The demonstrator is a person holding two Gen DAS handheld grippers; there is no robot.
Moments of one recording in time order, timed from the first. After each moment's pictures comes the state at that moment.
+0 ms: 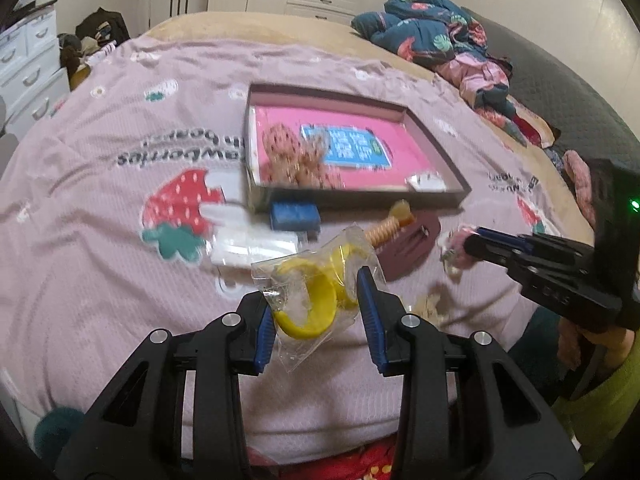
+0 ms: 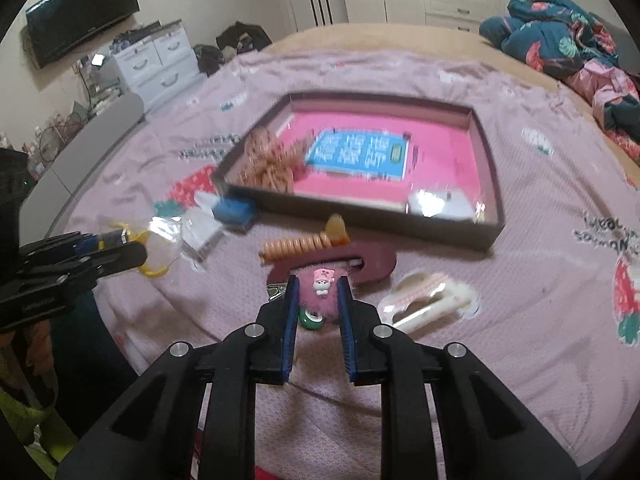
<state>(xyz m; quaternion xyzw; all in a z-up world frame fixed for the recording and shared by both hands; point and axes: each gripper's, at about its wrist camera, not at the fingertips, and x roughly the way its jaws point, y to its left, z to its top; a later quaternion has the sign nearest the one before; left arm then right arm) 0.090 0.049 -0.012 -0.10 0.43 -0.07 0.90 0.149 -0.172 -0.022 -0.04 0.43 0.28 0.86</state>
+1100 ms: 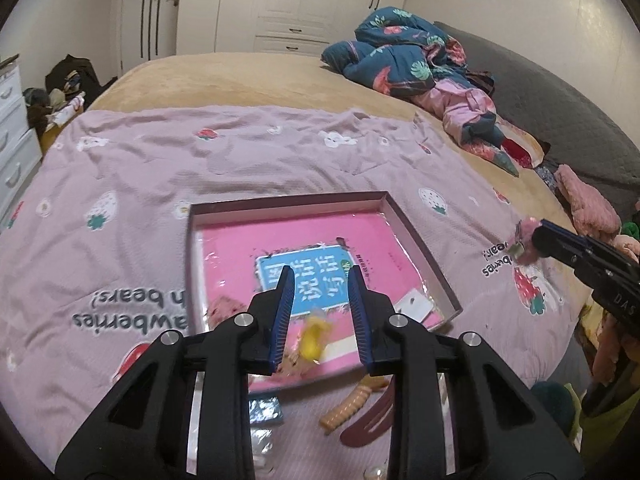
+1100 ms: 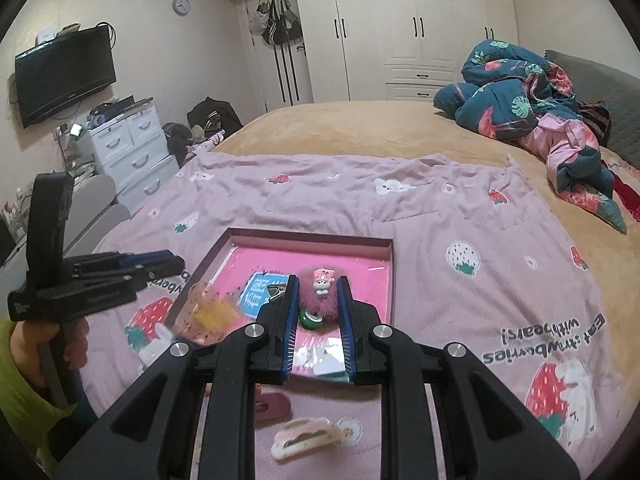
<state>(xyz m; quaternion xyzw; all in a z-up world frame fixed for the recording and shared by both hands) 0.234 0.012 0.043 -0.06 0.39 -0.10 0.91 0.242 -0.232 0.069 -0.01 0.33 0.23 0.92</state>
